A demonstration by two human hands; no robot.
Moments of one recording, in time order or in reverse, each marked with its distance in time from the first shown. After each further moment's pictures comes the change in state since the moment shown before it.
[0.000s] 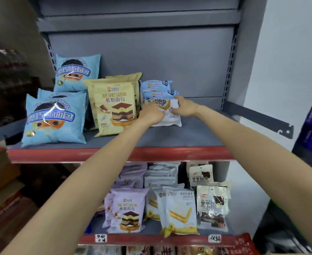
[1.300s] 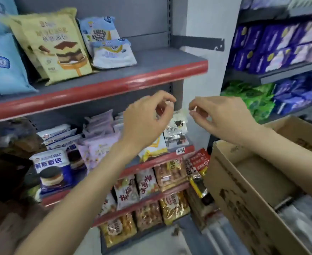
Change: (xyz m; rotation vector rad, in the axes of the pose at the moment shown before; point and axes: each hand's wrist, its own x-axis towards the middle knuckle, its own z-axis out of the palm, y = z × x) left_hand -0.256 -0.006 0.039 -0.329 0.109 0.743; right_hand -0.353 0.020 0.061 -0.467 0.479 -0.190
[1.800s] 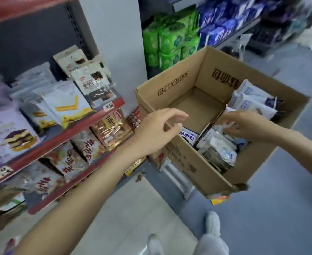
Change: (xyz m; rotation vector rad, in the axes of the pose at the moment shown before) left_hand -0.100 0.128 0.186 -0.450 -0.758 -0.043; right_hand -0.304 0.129 -0.043 0.103 -0.749 0.681
